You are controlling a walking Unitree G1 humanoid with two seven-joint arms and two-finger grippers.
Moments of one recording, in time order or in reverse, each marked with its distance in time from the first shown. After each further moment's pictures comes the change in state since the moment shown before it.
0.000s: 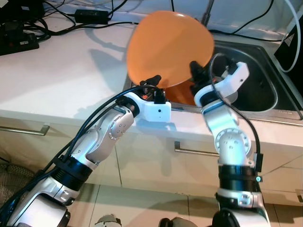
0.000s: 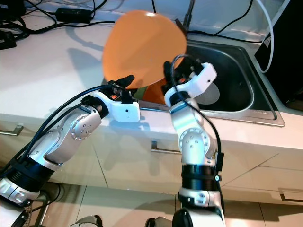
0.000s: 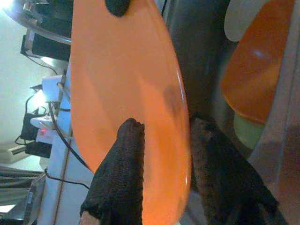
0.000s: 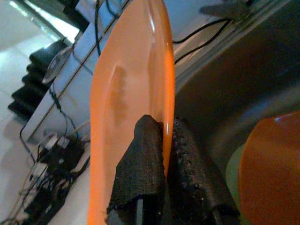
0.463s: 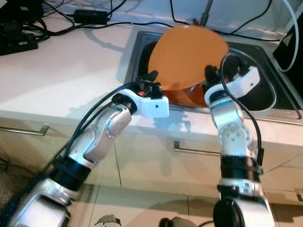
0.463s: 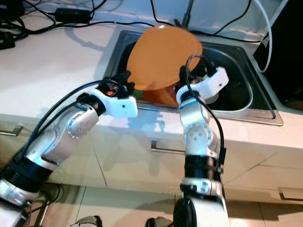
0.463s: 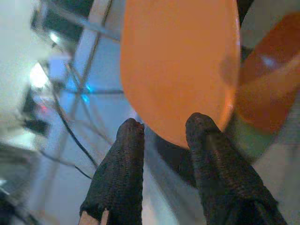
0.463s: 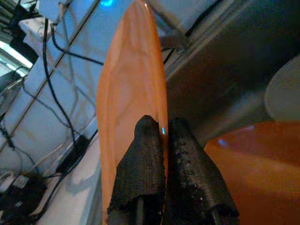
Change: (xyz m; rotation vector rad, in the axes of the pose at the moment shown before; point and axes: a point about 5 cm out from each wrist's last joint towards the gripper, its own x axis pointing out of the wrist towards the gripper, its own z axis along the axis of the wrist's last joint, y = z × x) left arm -0.005 0.002 -0.004 -0.201 0.039 0.069; right arm 0.017 -0.026 0.017 -0.008 -0.090 -0.165
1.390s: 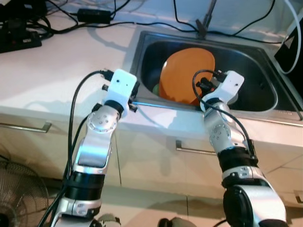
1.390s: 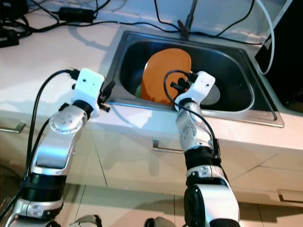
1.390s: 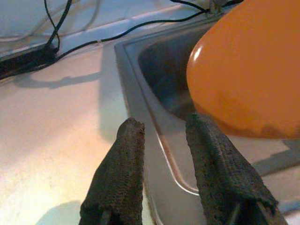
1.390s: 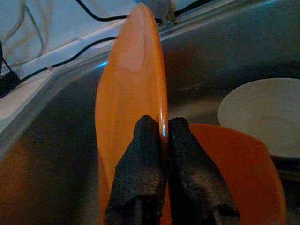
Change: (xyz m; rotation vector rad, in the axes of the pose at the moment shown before) left arm -0.011 -0.003 -0.026 -0.916 0.268 0.157; right arm 0.016 -0.041 -0.028 -0.438 0.061 -0.053
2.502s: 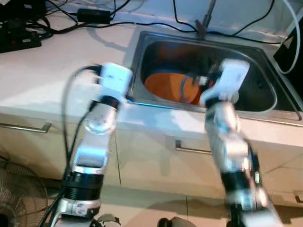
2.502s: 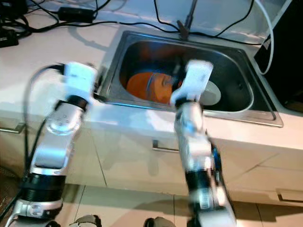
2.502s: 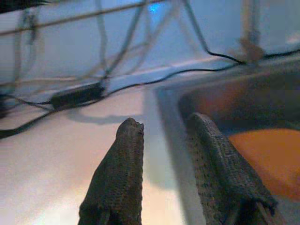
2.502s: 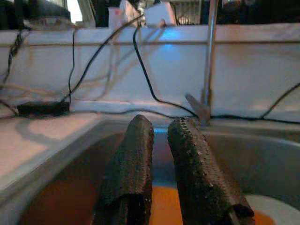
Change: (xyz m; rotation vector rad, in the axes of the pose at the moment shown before) left arm -0.003 0.018 0.011 -0.017 -0.193 0.206; right arm -0.050 0.034 0.022 -0.361 -0.327 0.223
